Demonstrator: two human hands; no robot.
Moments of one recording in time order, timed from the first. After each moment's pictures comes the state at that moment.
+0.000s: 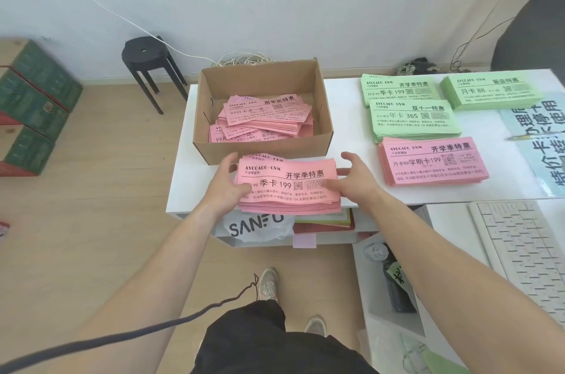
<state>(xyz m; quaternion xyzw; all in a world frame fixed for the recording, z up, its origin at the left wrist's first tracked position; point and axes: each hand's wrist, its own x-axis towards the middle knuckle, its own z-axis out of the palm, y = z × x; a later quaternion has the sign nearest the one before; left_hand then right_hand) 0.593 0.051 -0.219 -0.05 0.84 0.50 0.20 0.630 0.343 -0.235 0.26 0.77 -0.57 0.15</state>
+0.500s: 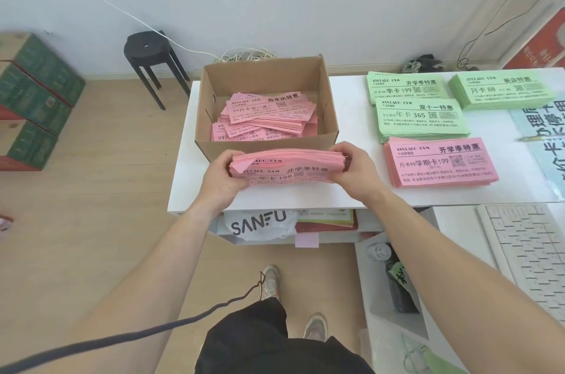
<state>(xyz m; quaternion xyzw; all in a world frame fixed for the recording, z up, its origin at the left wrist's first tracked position) 0.582 0.048 -0.215 -0.02 0.84 0.53 0.13 0.621 0.340 -0.224 0.11 0.81 -0.57 0.06</state>
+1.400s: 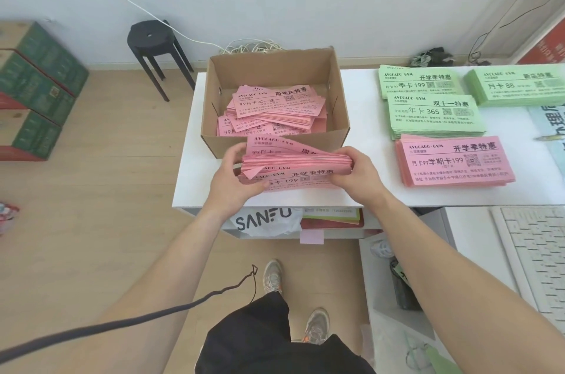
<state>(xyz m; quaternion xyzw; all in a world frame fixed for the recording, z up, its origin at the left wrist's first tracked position) 0.596 0.046 -0.225 0.01 0.83 0.54 0.12 0.620 0.329 -0.241 0.10 0.83 -0.55 0.05</state>
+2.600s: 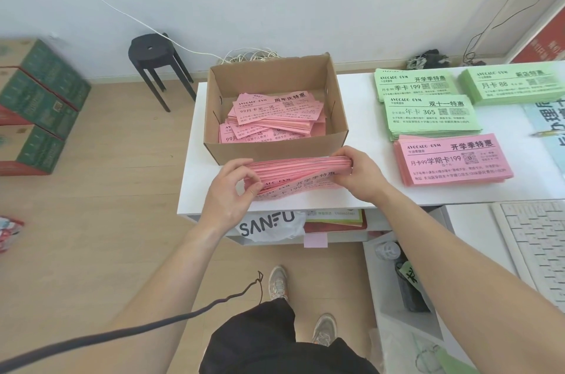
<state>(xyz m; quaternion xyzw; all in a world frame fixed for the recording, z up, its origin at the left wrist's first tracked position) 0.605 0.032 -0.217 0.13 0.90 0.41 0.04 0.615 0.334 -0.229 0.07 0.87 -0.48 0.08</state>
